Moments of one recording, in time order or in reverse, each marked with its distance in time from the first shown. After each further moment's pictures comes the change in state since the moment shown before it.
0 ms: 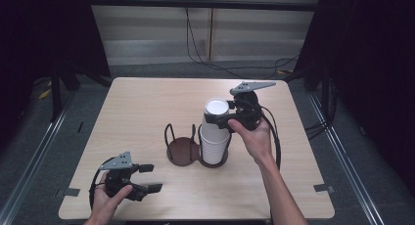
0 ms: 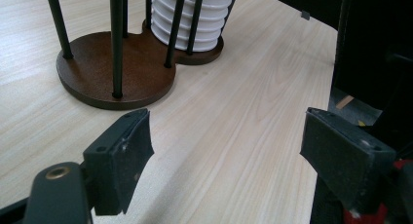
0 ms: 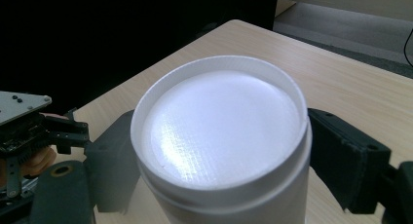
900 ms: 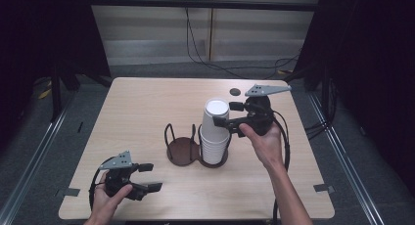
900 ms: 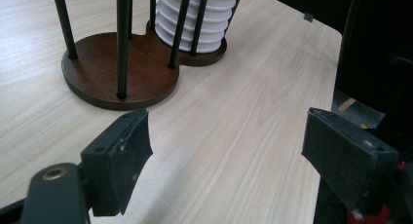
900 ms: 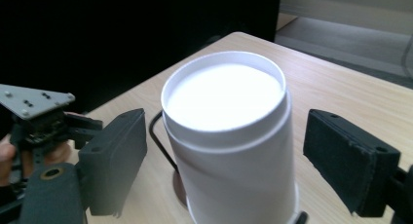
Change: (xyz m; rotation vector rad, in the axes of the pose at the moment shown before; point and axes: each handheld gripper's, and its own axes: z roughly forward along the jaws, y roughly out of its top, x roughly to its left) left arm 0.001 0.000 0.000 -0.005 0.009 0.001; right arm 0.001 -0.008 -0.028 -0.058 0.025 0.002
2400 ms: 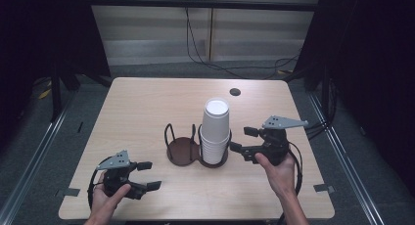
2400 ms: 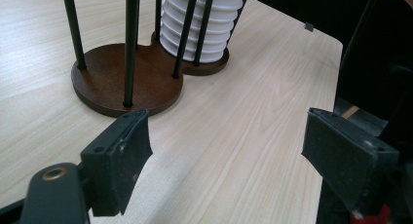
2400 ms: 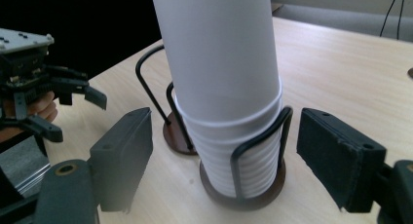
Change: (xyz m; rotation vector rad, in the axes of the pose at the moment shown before) left arm 0.000 0.001 -0.004 -0.036 0.016 0.006; right arm 0.004 -0.073 -0.032 -0.015 -0.071 0.033
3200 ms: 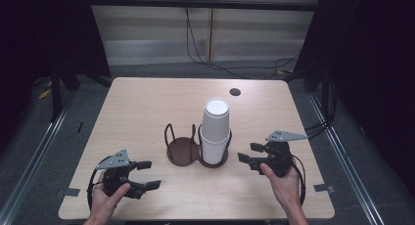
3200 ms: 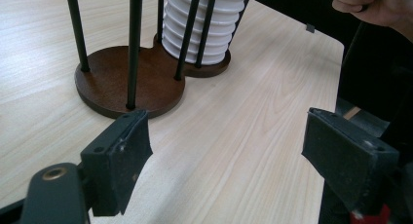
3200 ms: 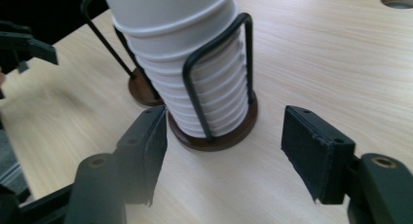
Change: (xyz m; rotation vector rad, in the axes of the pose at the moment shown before) left arm 0.000 0.001 -0.001 -0.001 0.002 0.001; right arm -0.019 -0.050 0.000 0.118 -0.091 0.075
